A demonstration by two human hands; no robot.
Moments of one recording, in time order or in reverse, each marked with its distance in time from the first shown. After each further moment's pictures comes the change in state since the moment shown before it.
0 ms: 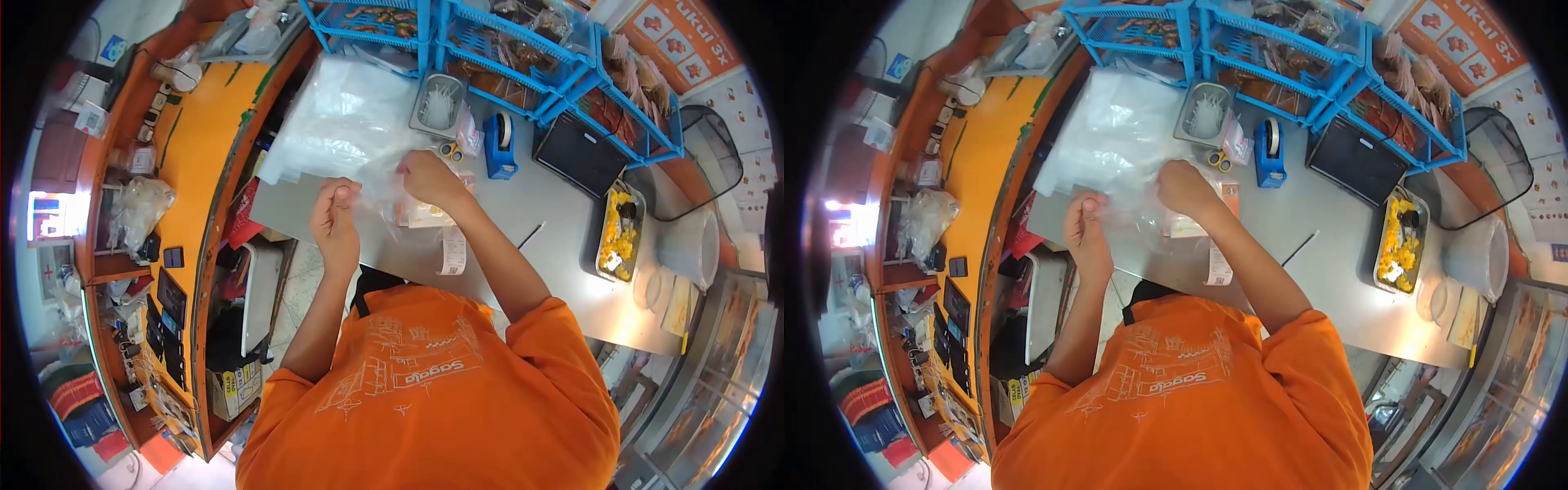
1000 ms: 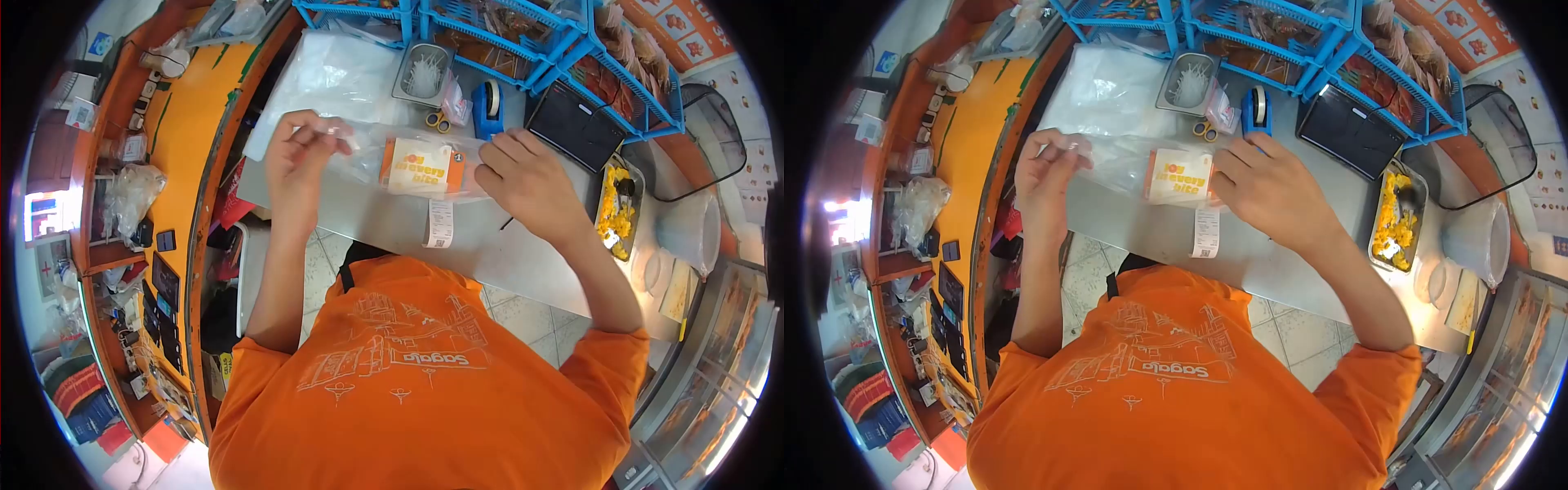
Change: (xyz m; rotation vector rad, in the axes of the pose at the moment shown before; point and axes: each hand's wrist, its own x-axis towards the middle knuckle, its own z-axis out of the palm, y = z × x) left_hand 0.040 0.058 0.003 -0.408 -0.208 -0.355; right_hand -0.145 -0.067 -0.153 -0.901 0.043 -0.513
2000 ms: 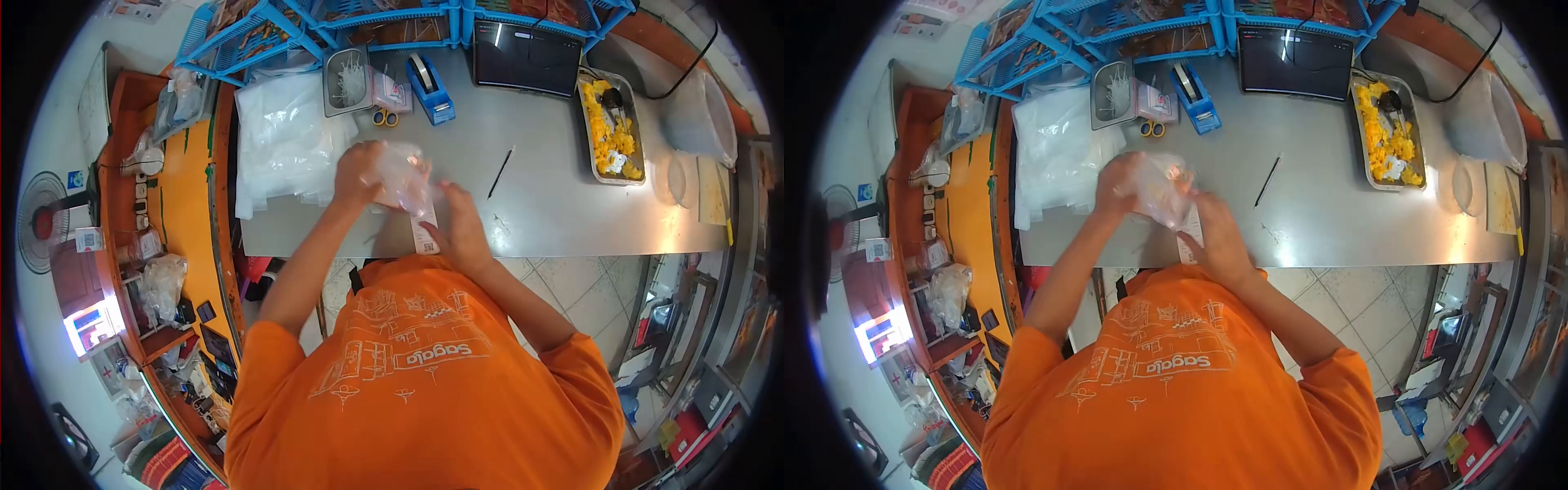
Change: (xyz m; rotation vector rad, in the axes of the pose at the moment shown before) left_hand 0.054 -0.214 0.006 1.002 -0.664 0.236; right_hand -0.067 -0.128 0.155 0.824 0.693 0.953
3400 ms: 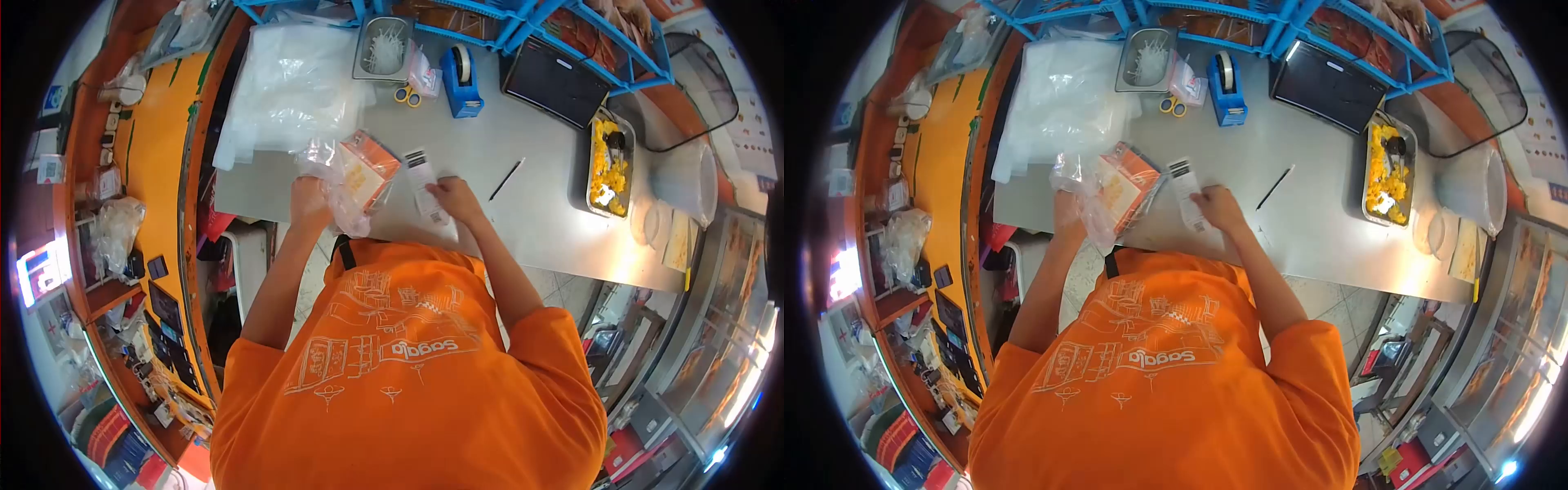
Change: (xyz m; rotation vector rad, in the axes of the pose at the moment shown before) left_hand -0.103 0.011 -0.050 0.045 0.277 -0.496; right_hand 0.032 0.110 0.047 -0.249 -0.579 0.477
